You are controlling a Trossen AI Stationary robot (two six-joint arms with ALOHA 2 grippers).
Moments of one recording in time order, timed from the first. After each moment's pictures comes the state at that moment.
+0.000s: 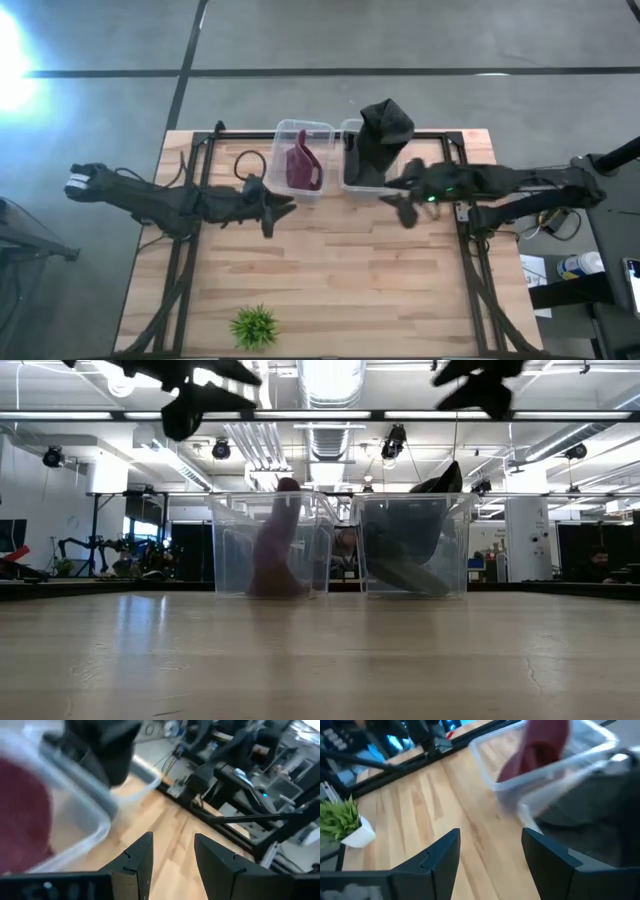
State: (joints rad) left arm -0.17 0.99 0.70 0.08 -0.39 -0.61; right arm 0.02 0.97 0.94 -0.51 0.22 0.47
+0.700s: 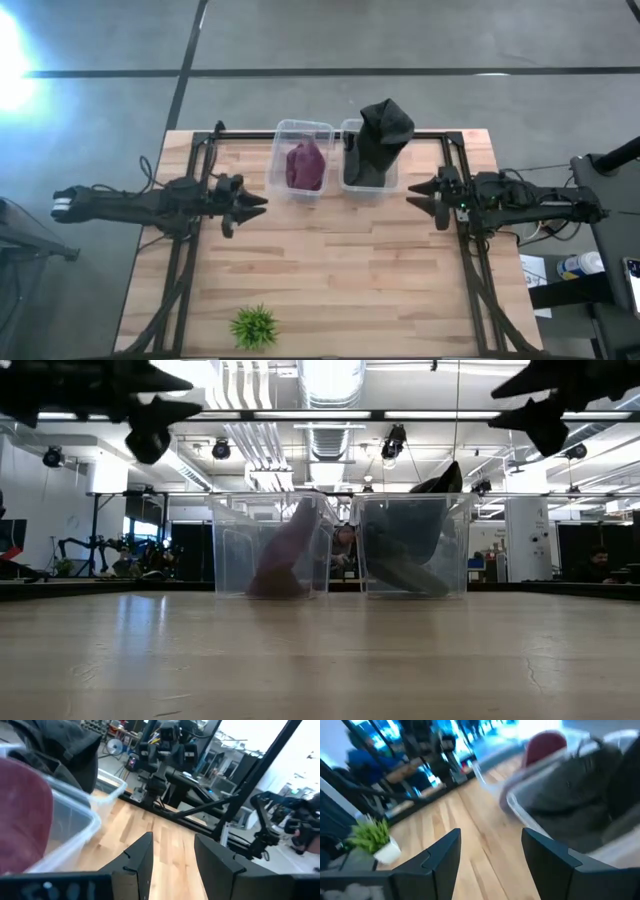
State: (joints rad) left arm 0.03 0.52 0.33 0.20 0.03 -0.43; right arm 0.02 0.41 0.50 -0.34 0.21 0.53
